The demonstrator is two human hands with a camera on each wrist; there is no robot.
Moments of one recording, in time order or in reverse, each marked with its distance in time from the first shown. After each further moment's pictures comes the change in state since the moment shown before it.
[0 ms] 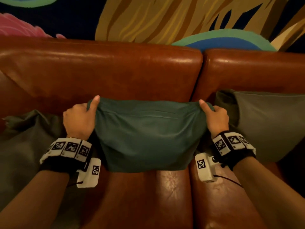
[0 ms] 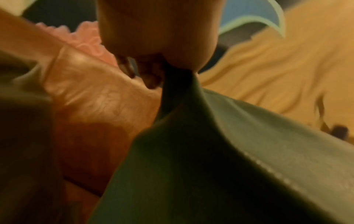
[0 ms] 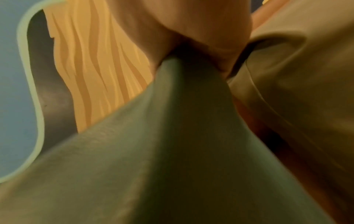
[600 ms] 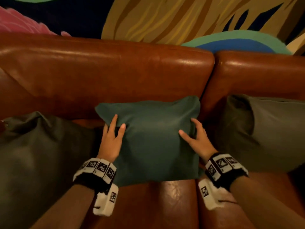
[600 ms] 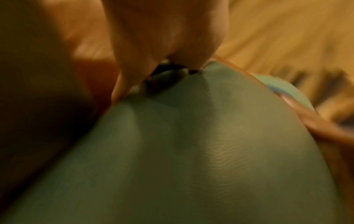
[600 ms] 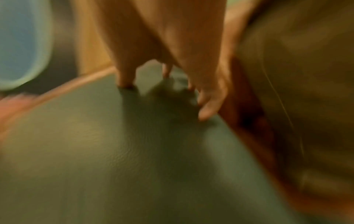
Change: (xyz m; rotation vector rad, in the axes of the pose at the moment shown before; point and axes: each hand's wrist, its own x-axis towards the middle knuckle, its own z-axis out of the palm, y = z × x) left_hand -0.031 -0.031 0.090 -0.460 -0.337 -0.057; right_hand -0.016 0.053 0.069 -0.008 -0.393 -0.105
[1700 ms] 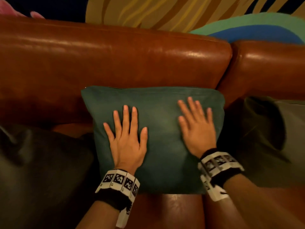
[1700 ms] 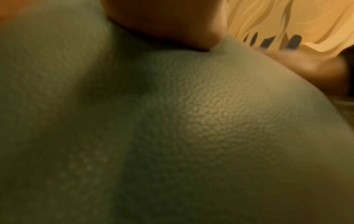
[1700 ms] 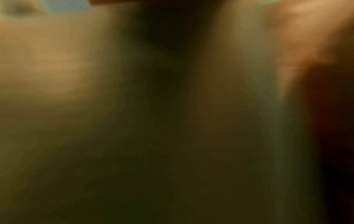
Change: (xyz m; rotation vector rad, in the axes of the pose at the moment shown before) left_hand 0.042 0.000 0.074 0.668 0.240 0.403; right_hand 0.063 -0.029 0.032 -0.858 0.237 -0.529
